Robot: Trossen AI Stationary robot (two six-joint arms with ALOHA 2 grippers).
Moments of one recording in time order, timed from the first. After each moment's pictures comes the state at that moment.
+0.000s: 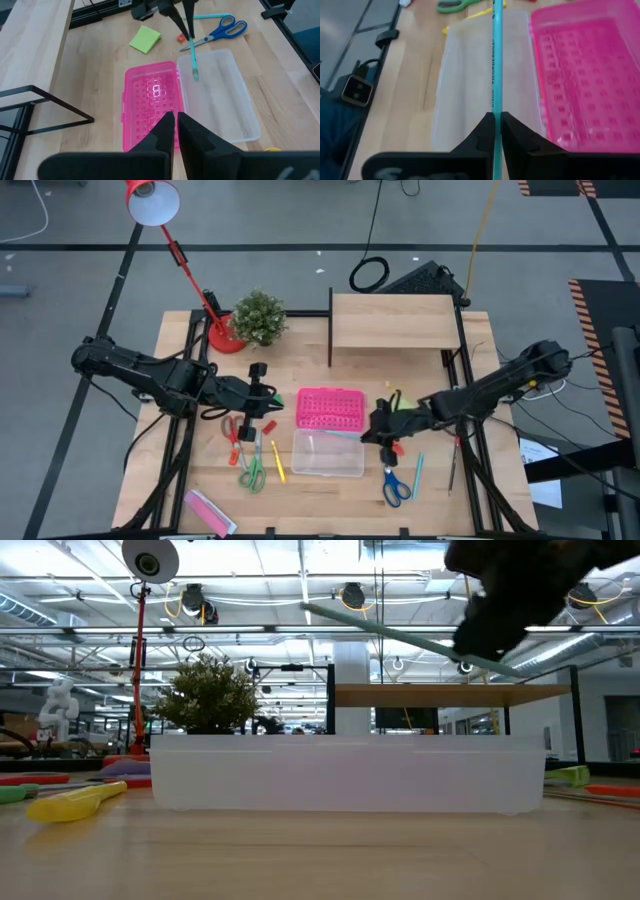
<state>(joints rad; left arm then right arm) -0.29 1.19 1.17 -0.68 -0.23 0.05 0.35 1.35 0.70 -0.05 0.10 0.45</state>
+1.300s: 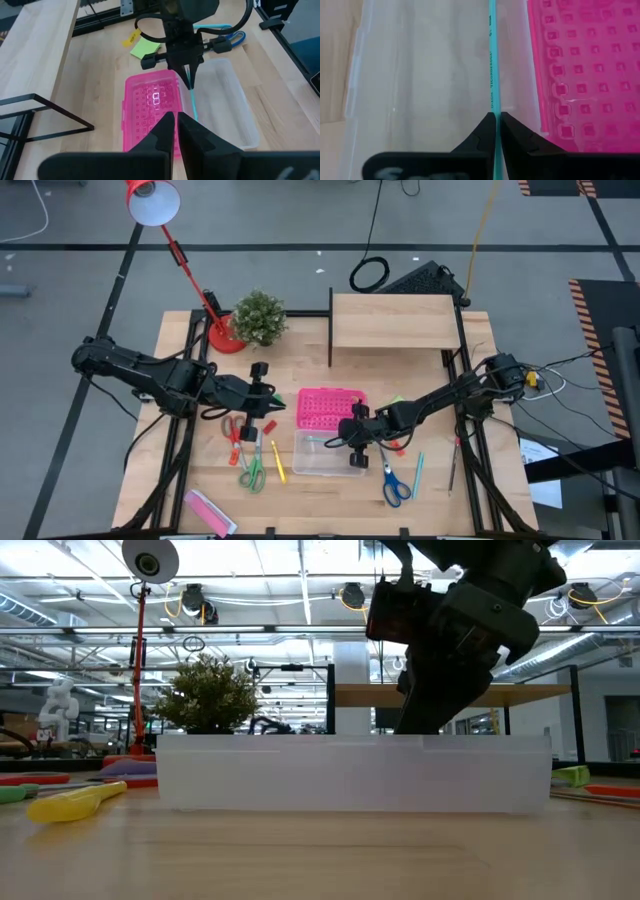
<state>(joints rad) -0.29 1.19 1.17 -0.63 -0.23 0.05 0.29 1.75 0.95 -0.17 0.11 0.38</state>
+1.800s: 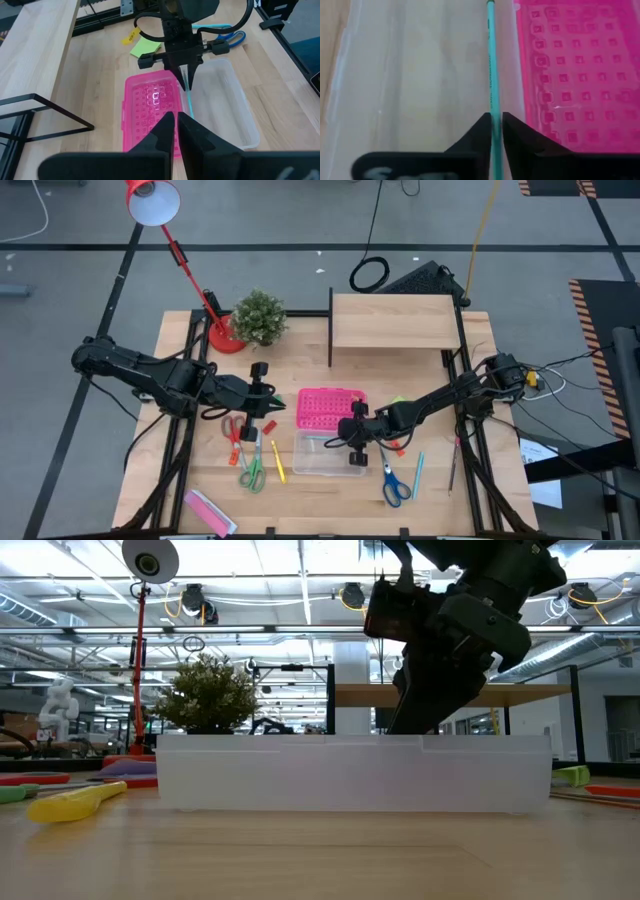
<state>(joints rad) -0.29 1.19 1.17 -0.63 -0.23 0.05 0.30 1.75 0.95 -0.17 0.16 0.33</state>
